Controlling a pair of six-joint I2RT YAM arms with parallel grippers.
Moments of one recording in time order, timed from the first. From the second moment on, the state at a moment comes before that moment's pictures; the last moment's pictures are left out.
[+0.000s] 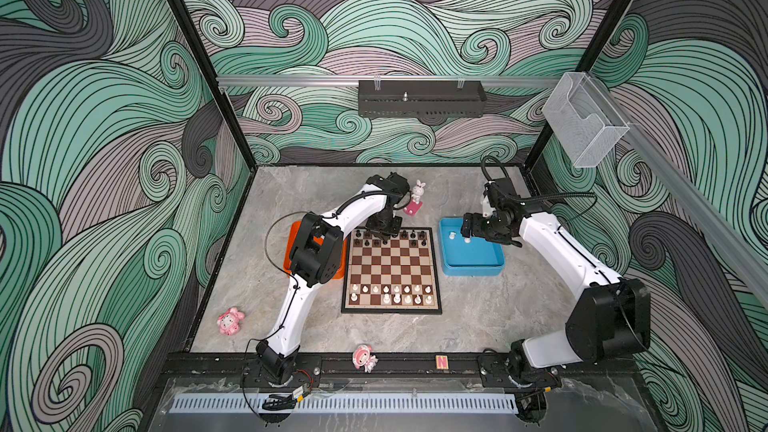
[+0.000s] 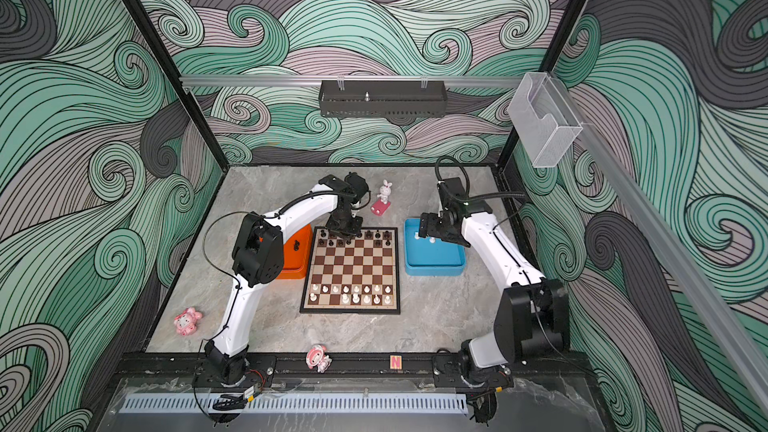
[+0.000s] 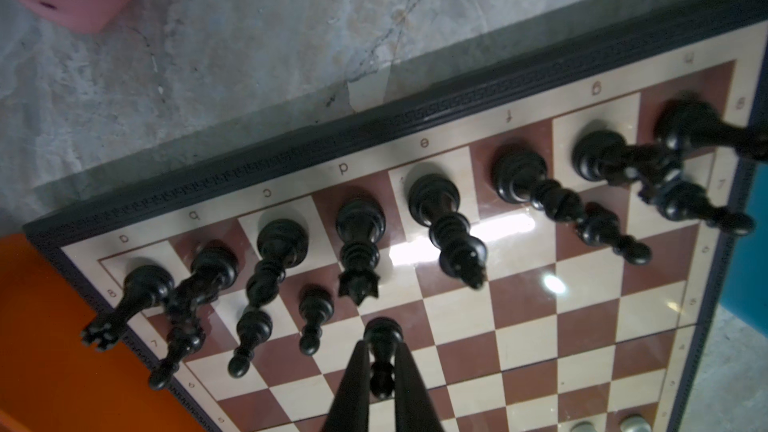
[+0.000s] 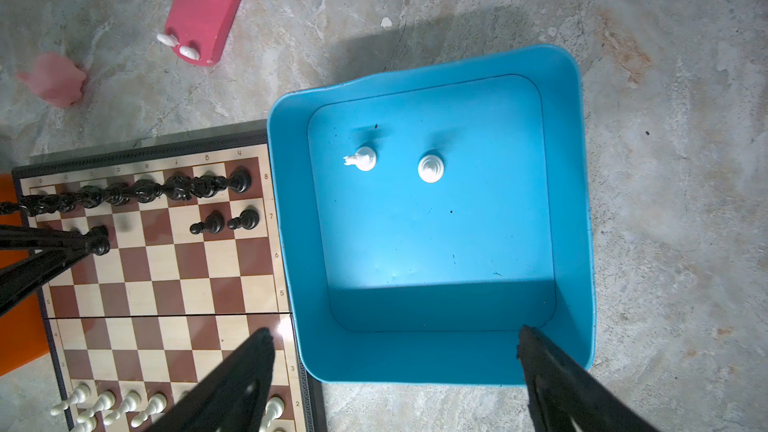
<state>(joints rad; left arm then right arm) -0.62 2.28 2.02 -1.25 0.02 -0.33 0.19 1.47 1.20 -0.89 -0.04 0.31</state>
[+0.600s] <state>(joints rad) -0.62 2.32 2.03 -1.22 0.02 -0.35 0.18 1.47 1.20 -0.89 -0.05 0.30</state>
